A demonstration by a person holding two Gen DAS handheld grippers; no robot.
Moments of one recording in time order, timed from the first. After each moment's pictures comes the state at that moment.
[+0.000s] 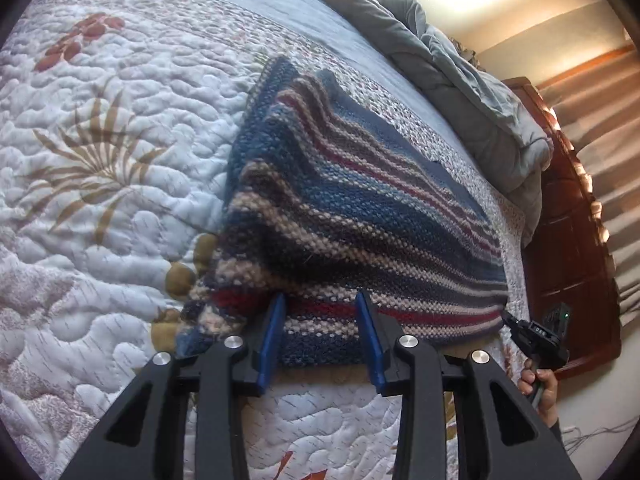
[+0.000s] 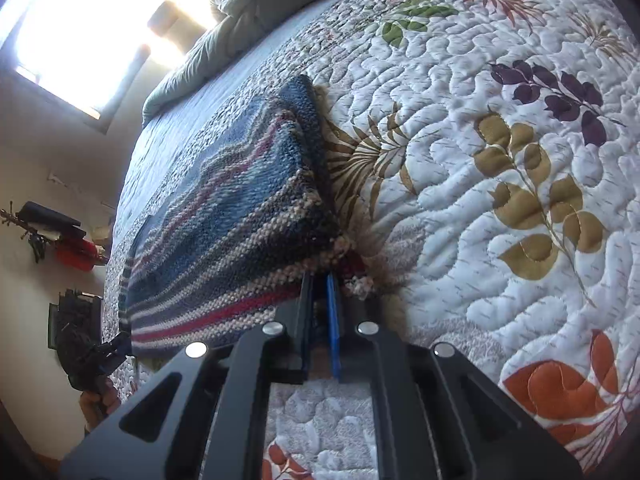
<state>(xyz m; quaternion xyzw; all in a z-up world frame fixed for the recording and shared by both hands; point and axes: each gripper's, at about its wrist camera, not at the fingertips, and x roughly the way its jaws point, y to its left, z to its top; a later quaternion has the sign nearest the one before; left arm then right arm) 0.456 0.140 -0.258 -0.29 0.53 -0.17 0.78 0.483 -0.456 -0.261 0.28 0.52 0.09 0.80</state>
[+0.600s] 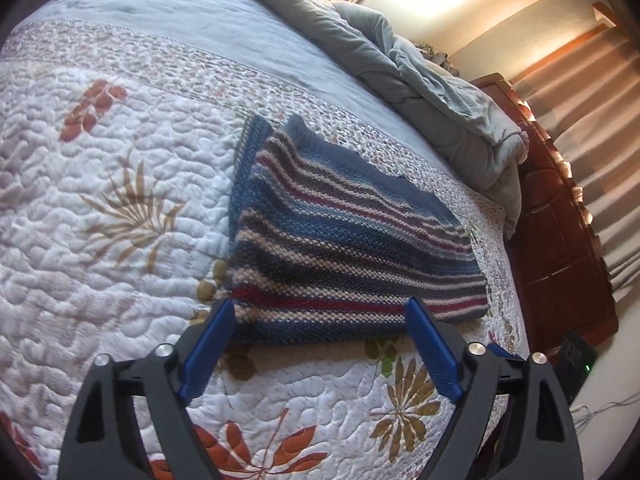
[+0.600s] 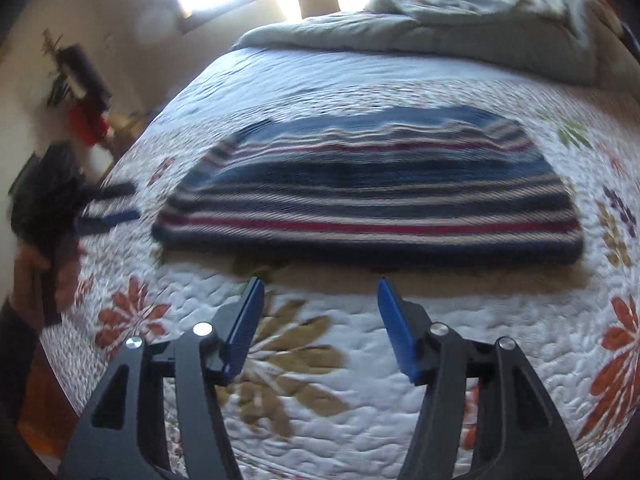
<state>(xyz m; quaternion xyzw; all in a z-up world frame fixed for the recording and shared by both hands) 0.432 0.167 -0.190 -0.24 0.50 -0.20 0.81 0.381 -0.207 -0.186 0.03 0.46 0.18 0.87</state>
